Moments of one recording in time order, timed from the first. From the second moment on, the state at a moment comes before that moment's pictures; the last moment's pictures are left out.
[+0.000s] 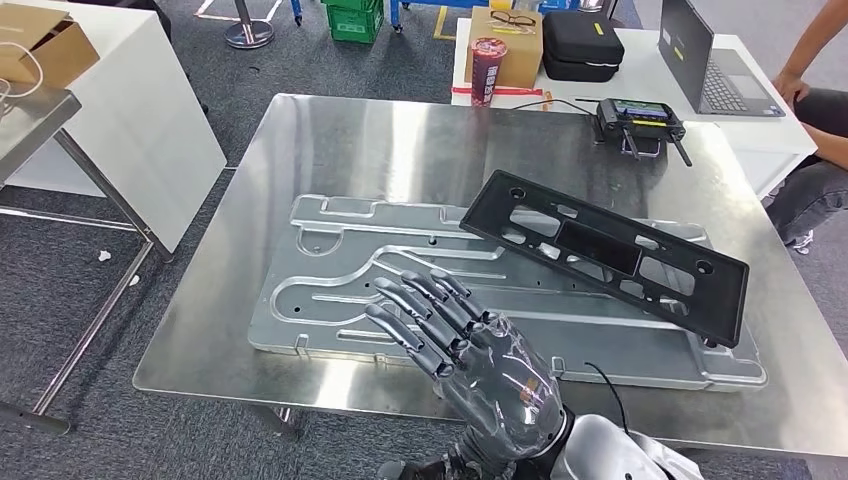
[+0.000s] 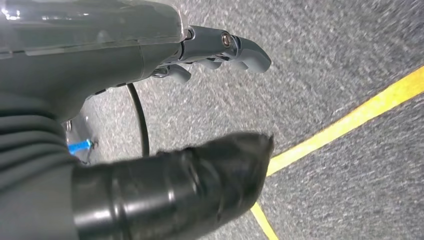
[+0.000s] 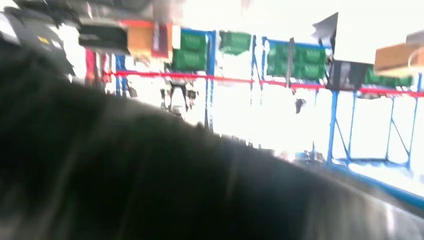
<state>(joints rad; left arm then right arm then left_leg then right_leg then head) 0.10 0.23 0.78 0.03 -1.39 -0.40 -0.46 -0.34 -0.40 1.00 -1.94 1.00 -0.11 0.01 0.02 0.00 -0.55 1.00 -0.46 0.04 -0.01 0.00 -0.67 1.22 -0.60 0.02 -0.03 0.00</state>
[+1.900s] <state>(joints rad) 0.21 0.17 0.81 0.03 -1.02 -0.37 -0.39 0.35 -0.69 0.95 -1.51 0.52 -0.70 0.42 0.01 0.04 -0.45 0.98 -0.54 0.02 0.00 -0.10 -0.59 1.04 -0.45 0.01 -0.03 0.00</state>
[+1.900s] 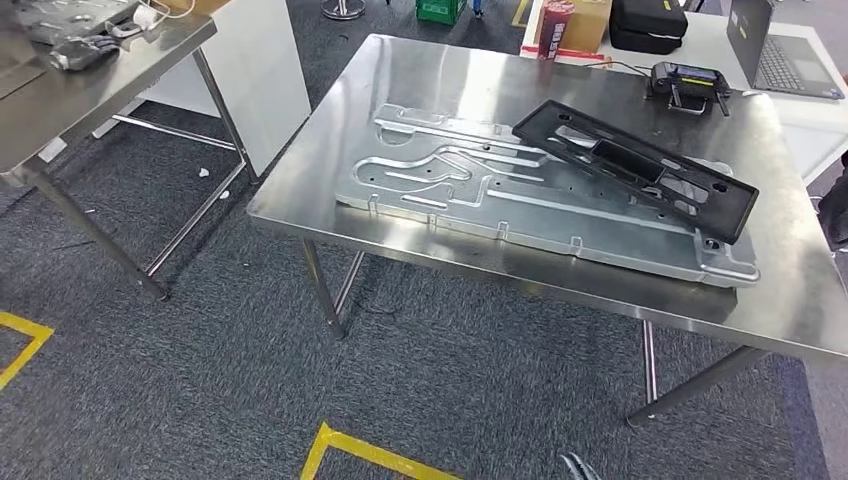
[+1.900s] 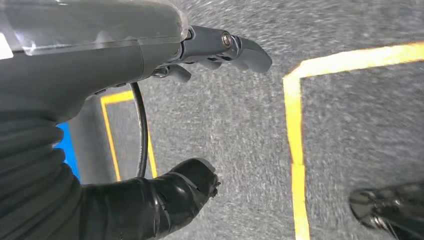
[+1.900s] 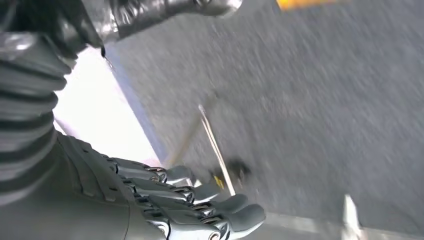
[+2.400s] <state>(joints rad) 0.18 0.16 0.70 0.03 -0.92 -0.35 -0.38 0.32 -0.67 1.20 -1.22 0.00 -0.70 0.42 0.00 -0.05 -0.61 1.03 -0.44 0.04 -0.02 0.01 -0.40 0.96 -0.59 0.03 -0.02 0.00</state>
